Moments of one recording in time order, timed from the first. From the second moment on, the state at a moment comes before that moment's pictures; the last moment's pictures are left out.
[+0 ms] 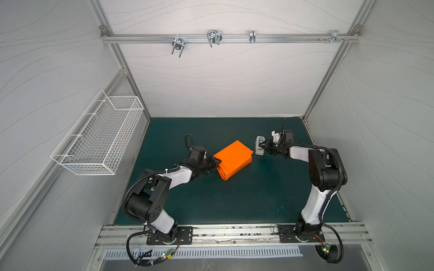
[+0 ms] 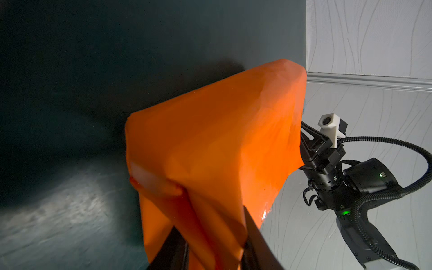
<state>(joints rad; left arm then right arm) -0.39 1.57 0.69 0.17 0.43 -1.19 0.13 1.91 1.05 0.10 -0.59 0.65</state>
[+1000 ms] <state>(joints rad) -0.39 1.57 0.69 0.17 0.43 -1.20 0.12 1.95 1.05 0.17 -0.66 0.80</state>
